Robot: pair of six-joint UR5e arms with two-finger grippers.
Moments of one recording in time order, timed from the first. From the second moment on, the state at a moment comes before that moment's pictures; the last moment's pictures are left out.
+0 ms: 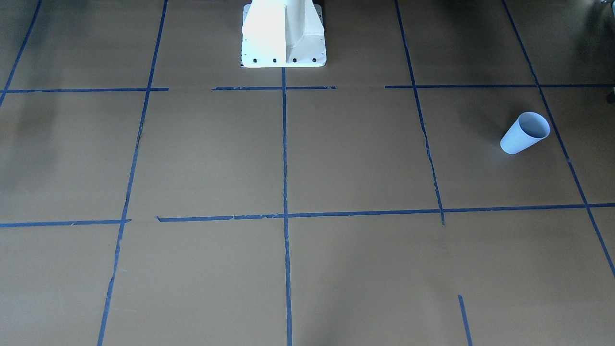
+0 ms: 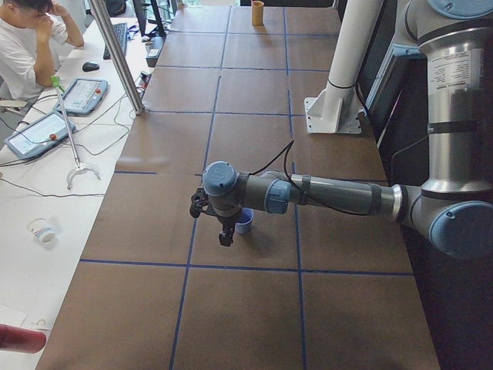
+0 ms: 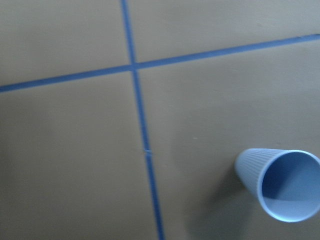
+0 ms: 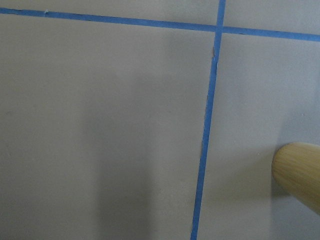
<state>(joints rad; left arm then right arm) -1.37 -1.45 -1.77 -1.66 -2.45 -0.06 1.55 -1.86 1.99 -1.68 2.40 -0.09</state>
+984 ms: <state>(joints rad) -1.17 -1.50 -1.66 -1.75 -2.43 -0.21 1.55 -1.84 1.99 -1.68 2.41 -0.08</state>
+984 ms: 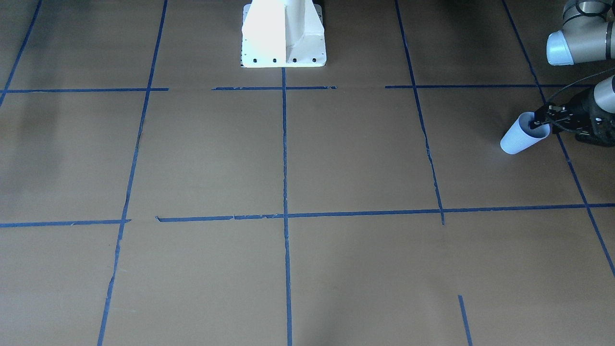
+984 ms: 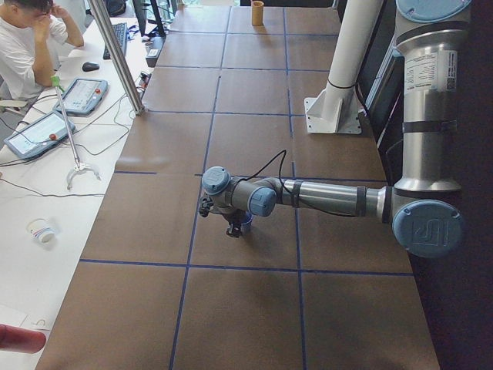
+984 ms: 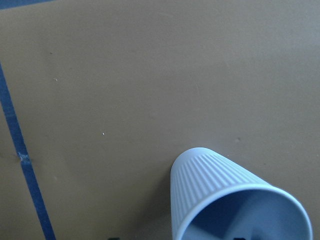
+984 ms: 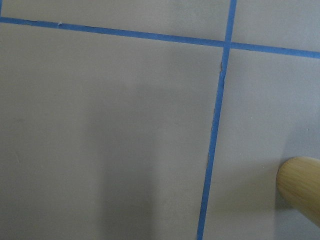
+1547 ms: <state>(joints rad) -1.16 -1.53 -1.72 -1.84 -2.44 -0.52 1.55 -1.84 1.99 -1.68 2.41 -0.09</state>
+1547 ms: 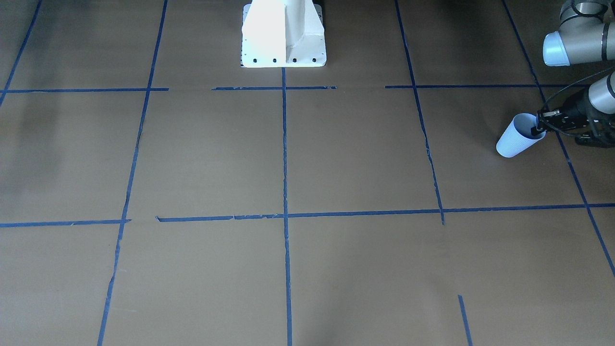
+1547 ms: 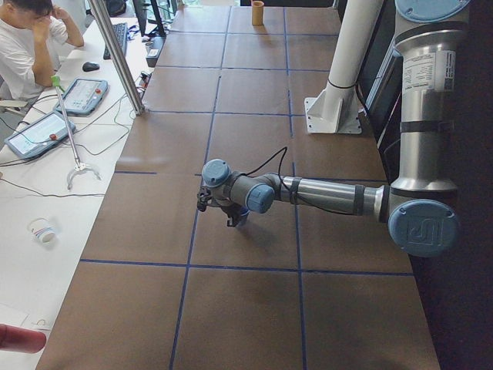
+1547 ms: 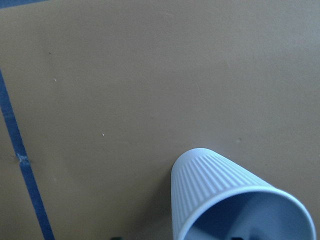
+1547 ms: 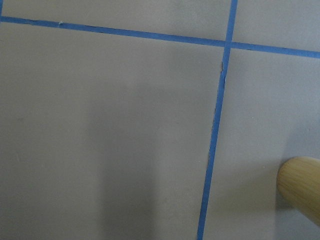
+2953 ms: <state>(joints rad) -0.53 -2.31 -1.67 -1.65 -2.00 -1.46 1.55 -1.84 1.99 -1.68 2.44 -0.08</state>
